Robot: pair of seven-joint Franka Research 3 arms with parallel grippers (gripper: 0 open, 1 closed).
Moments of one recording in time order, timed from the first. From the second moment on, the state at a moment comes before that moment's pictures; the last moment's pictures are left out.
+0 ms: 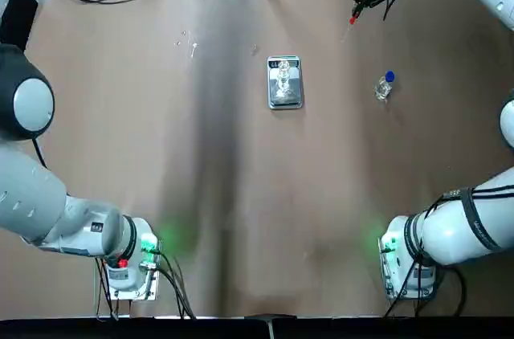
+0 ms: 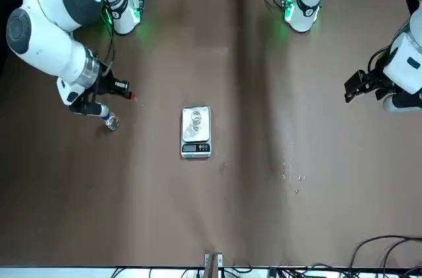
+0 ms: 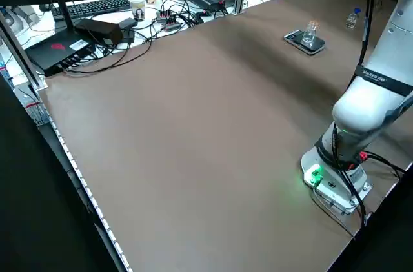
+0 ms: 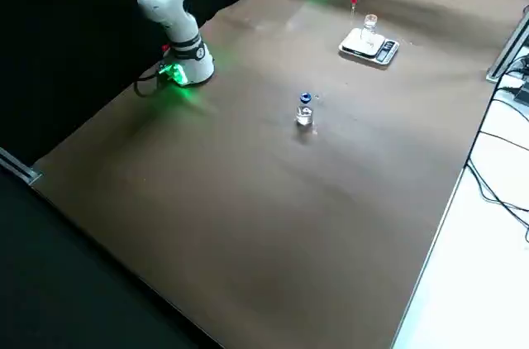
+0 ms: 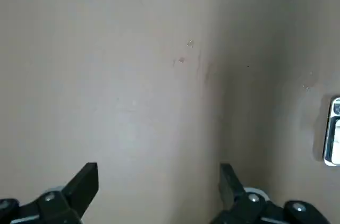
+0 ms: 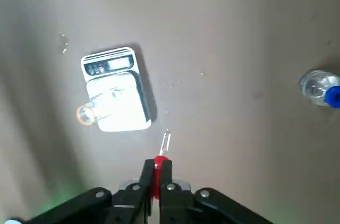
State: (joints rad) left arm -0.11 0.14 -0.04 -1.38 0.02 1.55 -0.20; right arm 0.32 0.07 -0.05 -1.79 0.31 1.80 0.35
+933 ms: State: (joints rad) left arm -0.11 0.14 -0.04 -1.38 0.02 1.55 -0.20; right arm 0.48 0.09 -0.04 -1.78 0.33 1.97 0.55
